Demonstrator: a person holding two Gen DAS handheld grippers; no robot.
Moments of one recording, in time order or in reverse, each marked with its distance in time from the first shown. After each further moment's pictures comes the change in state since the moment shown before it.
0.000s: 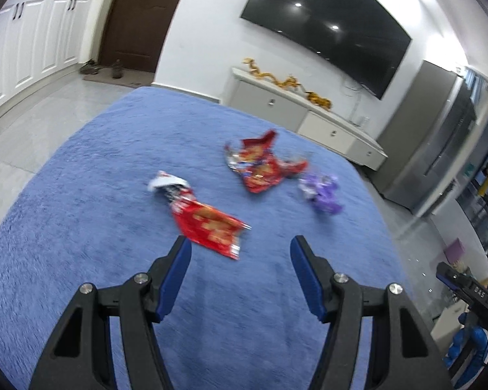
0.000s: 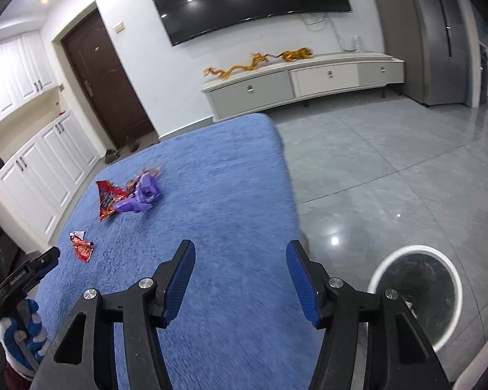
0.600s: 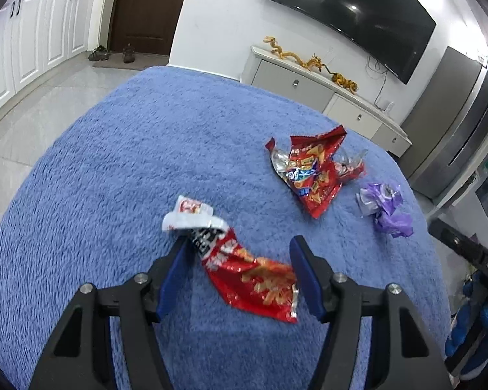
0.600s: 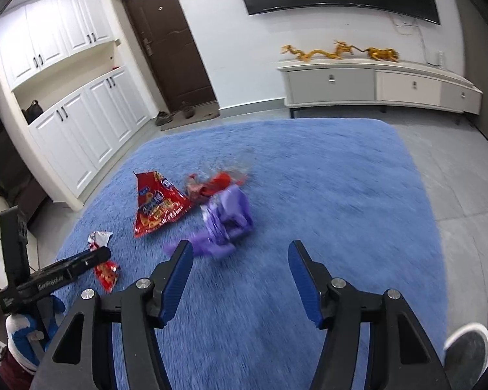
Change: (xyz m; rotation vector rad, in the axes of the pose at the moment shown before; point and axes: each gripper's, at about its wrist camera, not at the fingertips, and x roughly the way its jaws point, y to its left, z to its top) left arm 0.078 0.024 0.033 0.011 0.096 0.085; right arm 0.127 0.103 0.051 -0.219 0.094 0.202
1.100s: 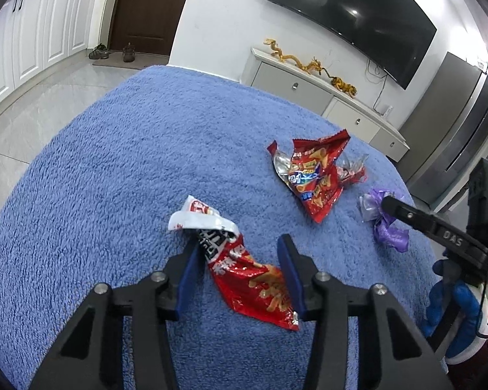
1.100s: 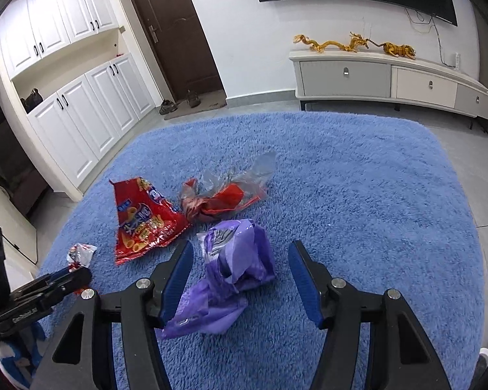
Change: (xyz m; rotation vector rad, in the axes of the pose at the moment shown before) left arm -0.001 0.008 -0.001 -0.026 -0.012 -0.022; right arm 0.064 0.010 0.020 -0.027 0.052 0.011
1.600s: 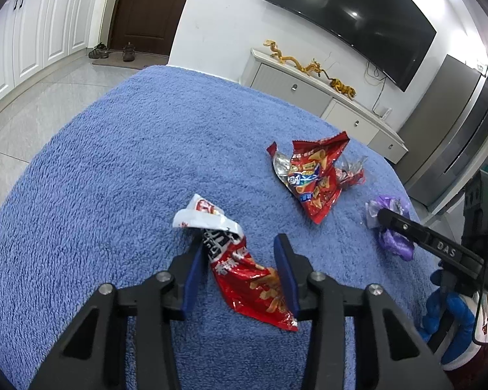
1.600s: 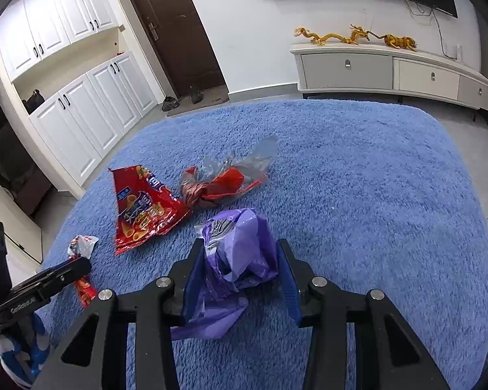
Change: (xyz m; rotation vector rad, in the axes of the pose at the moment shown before) left arm -0.004 0.002 0.000 -0.007 -0.003 -0.011; right arm -0.004 -0.002 -0.012 0.023 0.010 0.028
